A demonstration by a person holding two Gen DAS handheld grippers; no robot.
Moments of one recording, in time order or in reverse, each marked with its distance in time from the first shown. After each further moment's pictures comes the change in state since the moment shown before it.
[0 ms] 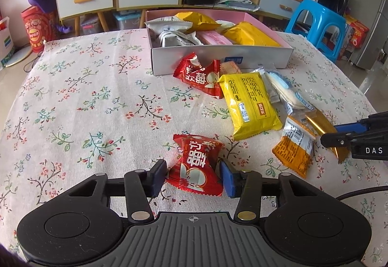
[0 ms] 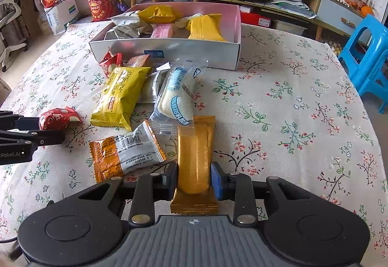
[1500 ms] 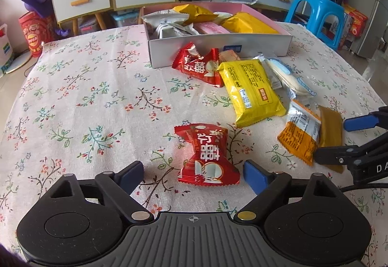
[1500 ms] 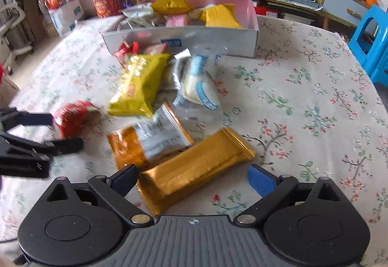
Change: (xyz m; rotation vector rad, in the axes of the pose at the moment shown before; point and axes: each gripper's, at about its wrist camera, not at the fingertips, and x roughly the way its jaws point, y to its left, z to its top) left arm 0.006 -0.002 -0.009 0.045 0.015 0.025; right arm 0.006 0.019 -0.013 0.014 0.016 0.034
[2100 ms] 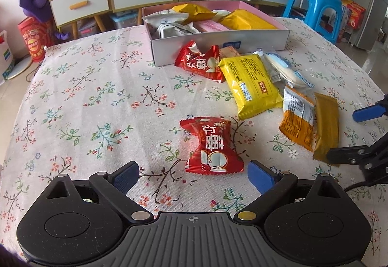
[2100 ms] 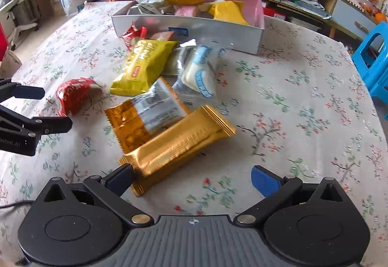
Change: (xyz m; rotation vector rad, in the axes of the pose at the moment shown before) left arm -0.008 0.000 -0.004 0.045 0.010 0.011; right arm -0.009 -0.001 -0.008 -0.095 0.041 -0.020
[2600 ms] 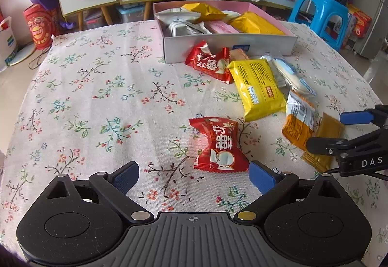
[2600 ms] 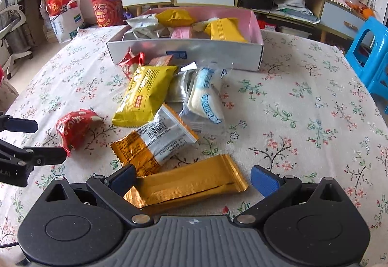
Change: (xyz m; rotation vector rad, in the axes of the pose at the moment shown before) left arm -0.008 0.011 0.002 -0.057 0.024 -0.007; right arm 0.010 0.011 0.008 0.093 -0.111 0.006
